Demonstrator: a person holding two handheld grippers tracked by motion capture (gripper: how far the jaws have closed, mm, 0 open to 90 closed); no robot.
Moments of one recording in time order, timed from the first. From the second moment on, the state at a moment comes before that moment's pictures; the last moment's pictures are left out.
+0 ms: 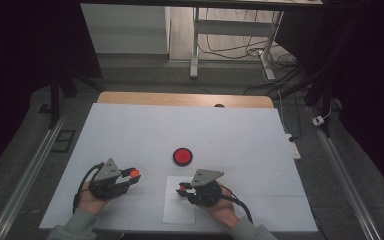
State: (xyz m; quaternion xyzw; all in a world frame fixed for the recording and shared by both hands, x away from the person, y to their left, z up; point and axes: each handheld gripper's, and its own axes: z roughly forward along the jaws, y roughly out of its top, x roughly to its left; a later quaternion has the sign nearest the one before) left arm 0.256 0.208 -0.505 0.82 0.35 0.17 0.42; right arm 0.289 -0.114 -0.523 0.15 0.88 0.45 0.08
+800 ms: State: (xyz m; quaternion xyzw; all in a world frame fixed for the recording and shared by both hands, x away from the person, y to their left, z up) left arm 0.256 0.208 -0.505 0.82 0.35 0.17 0.42; right arm 0.288 -0.111 -0.528 0.15 0.88 0.44 0.08
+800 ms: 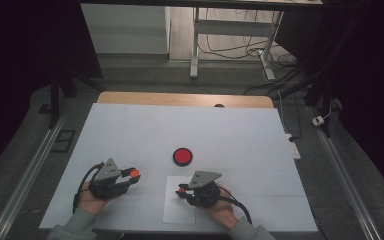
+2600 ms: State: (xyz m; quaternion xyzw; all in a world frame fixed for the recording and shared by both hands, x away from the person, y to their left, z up) left arm 0.254 0.210 -0.503 0.82 0.35 0.17 0.42; right arm 0.290 -0.115 -0.537 0.16 0.88 0.45 0.08
